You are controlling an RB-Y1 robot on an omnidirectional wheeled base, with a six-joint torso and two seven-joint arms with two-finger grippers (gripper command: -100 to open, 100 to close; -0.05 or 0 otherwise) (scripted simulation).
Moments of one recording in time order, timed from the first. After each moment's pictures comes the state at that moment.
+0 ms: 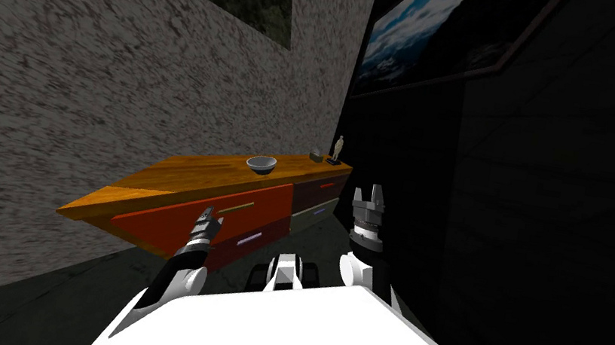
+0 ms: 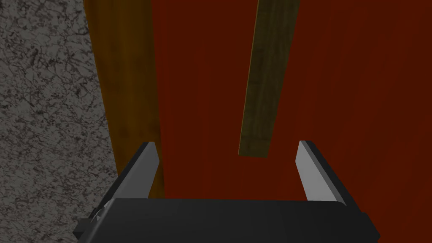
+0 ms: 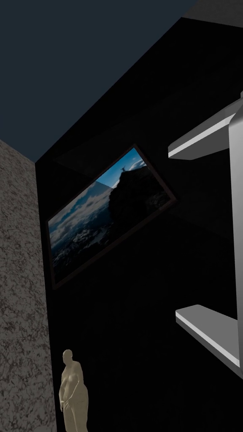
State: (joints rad) left arm 0.42 0.07 0.20 -1.71 0.18 -0.19 0.11; right arm 0.53 0.03 0.06 -2.31 -0.10 -0.54 0.17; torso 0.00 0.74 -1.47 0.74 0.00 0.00
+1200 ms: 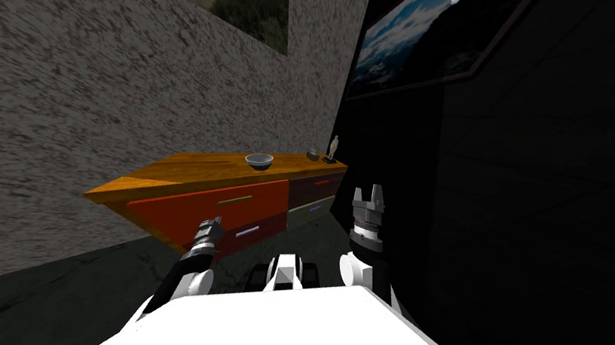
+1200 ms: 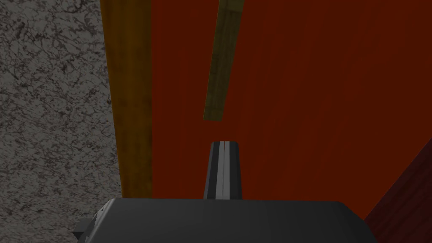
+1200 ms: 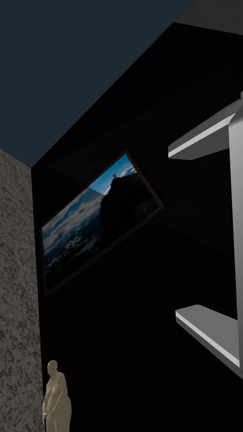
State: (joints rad) left arm 0.44 -0.02 0.20 -1.71 0.19 -0.18 0.12; right arm 0.53 0.03 0.06 -2.31 -0.10 -0.54 0.17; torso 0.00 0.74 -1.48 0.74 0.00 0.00
